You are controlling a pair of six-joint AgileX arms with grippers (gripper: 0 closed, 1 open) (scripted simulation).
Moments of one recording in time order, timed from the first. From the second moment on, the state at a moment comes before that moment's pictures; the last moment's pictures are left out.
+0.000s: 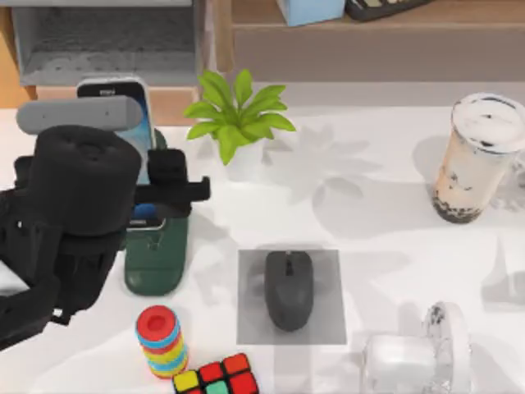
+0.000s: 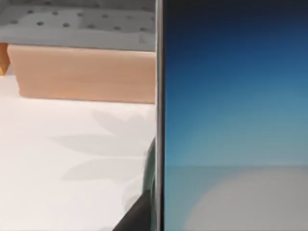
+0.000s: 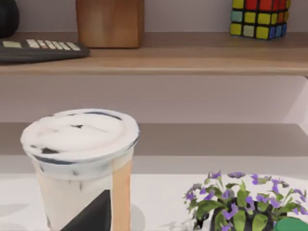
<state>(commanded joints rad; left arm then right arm) -0.71 1.13 0.62 -0.05 -0.60 -0.39 0.00 0.00 0.00 0.00 0.00 0.00</state>
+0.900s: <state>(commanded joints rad) -0.68 1.22 0.63 0.03 -0.59 -0.33 0.00 0.00 0.00 0.00 0.00 0.00</state>
